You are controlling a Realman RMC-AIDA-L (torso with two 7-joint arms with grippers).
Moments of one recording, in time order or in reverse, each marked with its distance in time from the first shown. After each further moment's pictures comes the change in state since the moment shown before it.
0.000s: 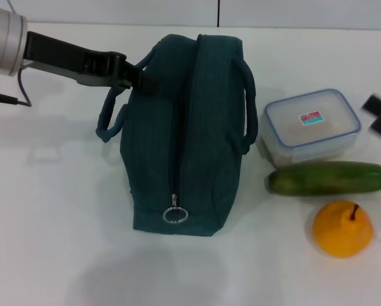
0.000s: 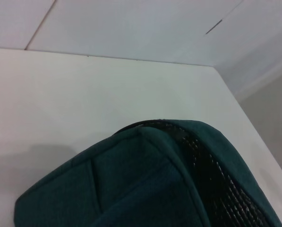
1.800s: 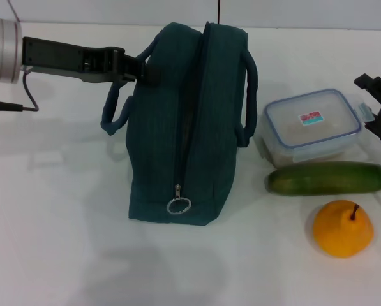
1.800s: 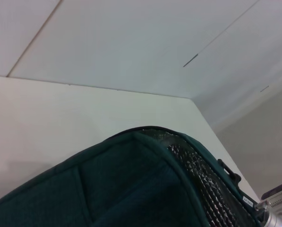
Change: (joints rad) left arm 0.045 -0.045 -0.078 -0.021 -0.070 -0.022 0.094; right arm 0.169 0.012 0.302 0.293 0.010 0.776 0.404
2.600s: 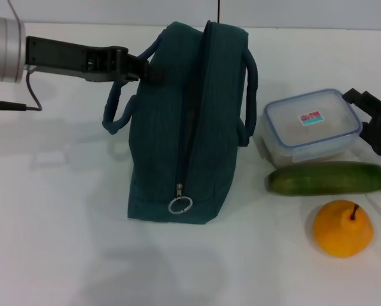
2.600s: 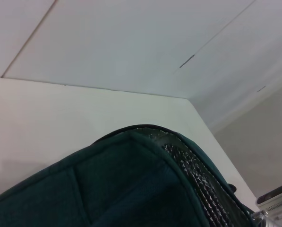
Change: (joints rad) left arm -0.004 -0.007 0.000 0.002 0.000 -0.001 0.000; right arm -0.007 -0.002 -0.031 0.004 -0.036 -0.010 0.003
